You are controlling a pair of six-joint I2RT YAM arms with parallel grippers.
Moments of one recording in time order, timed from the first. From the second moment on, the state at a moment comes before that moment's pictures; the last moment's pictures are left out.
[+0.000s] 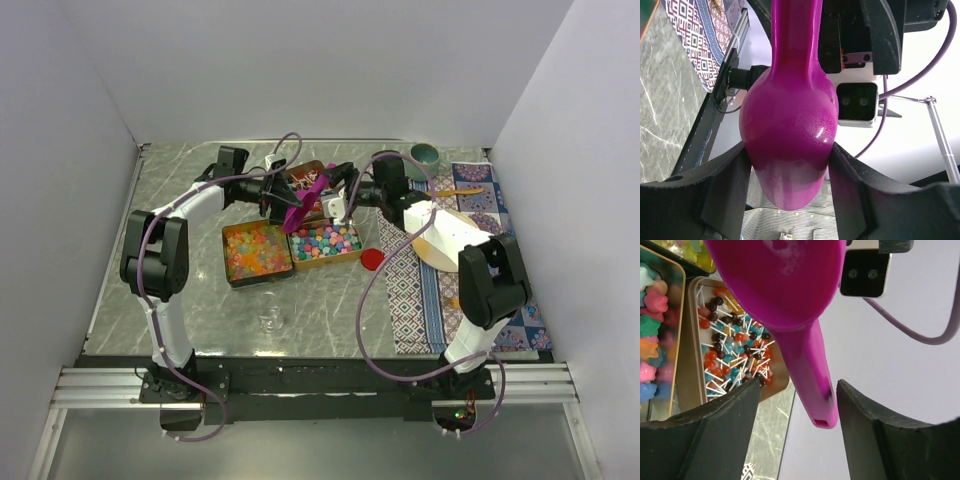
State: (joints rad) left arm -0.24 1.96 1.44 -0.22 1.47 -0.91; right arm 0.41 1.73 1.25 0.04 -0.73 -1.55
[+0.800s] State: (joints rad) left arm -0.23 2.01 1.54 -0.32 1.49 -0.93; right arm 0.43 1.73 1.24 0.09 -0.75 -1.65
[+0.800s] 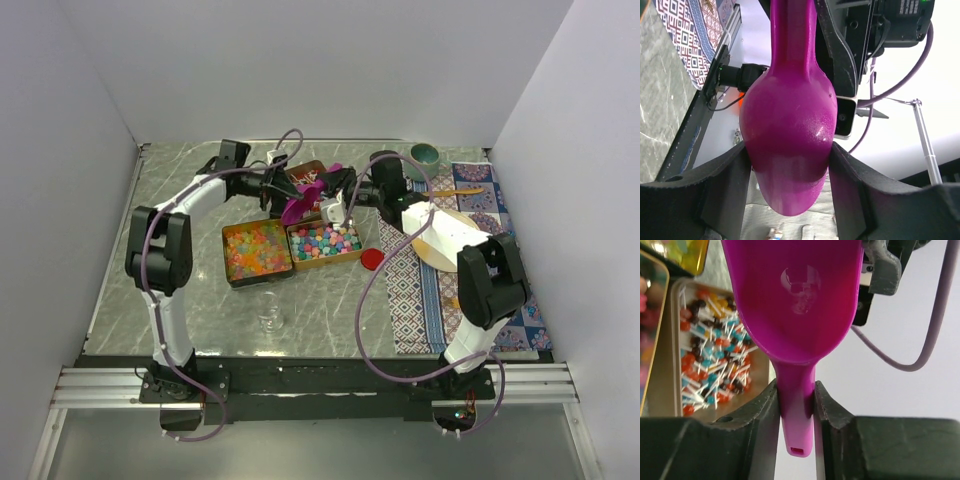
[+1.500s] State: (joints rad) left arm -0.16 2.18 2.27 -0.44 0.83 -0.42; right arm 0.42 1.58 1.56 -0.76 -0.47 -0.92
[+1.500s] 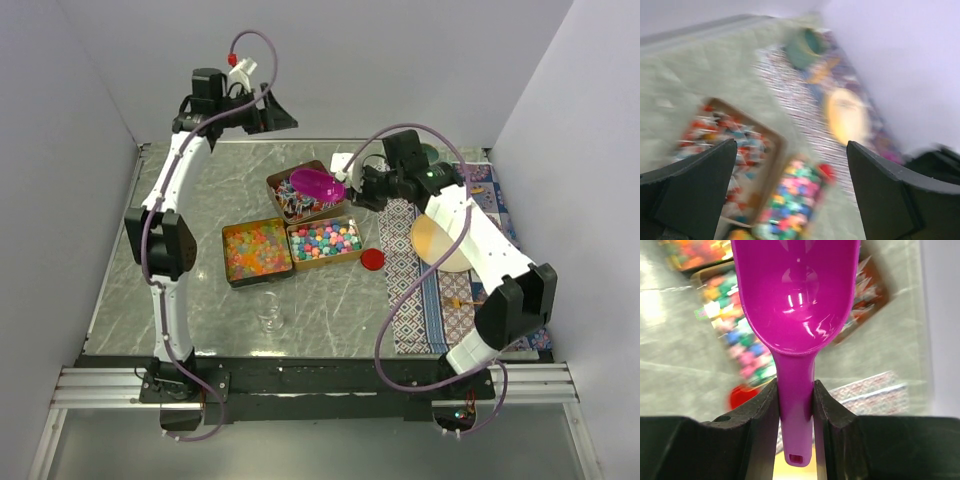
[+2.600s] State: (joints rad) left arm -0.22 1.93 1.72 -0.37 0.90 -0.31; right arm 0.42 1.89 1.96 -1.10 -0.39 -0.82
